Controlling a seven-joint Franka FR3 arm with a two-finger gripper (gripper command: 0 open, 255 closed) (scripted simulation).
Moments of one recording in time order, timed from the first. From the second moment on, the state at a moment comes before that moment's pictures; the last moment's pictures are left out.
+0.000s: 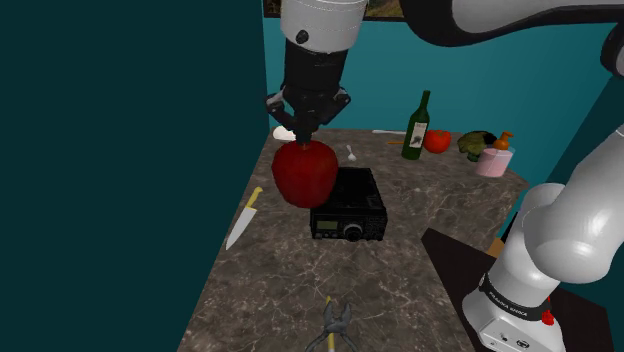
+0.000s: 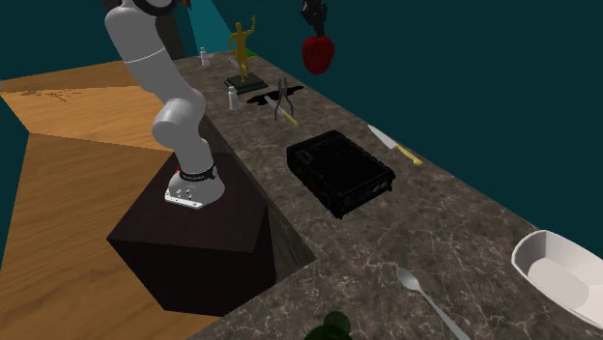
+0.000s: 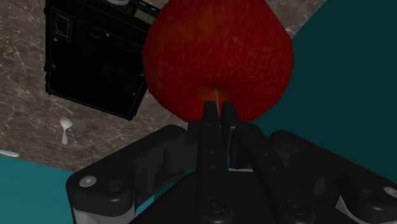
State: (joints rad) arm 0.11 -0.23 0.65 -1.73 -0.27 1.64 1.25
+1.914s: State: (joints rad) arm 0.16 -0.09 0.78 -1.90 -0.36 1.83 1.52
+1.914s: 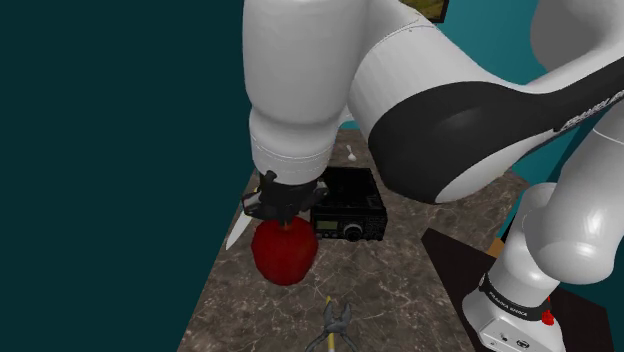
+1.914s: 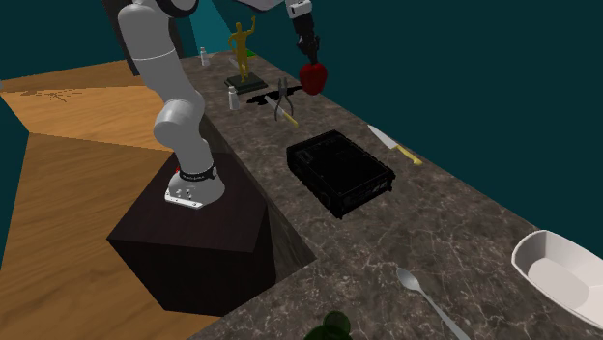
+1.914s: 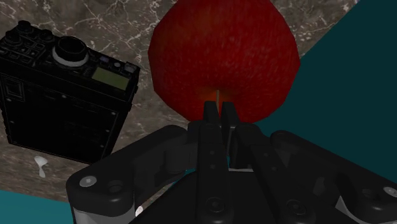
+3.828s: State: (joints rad) arm 0.16 0.04 0.80 -2.12 -0.52 2.09 1.72
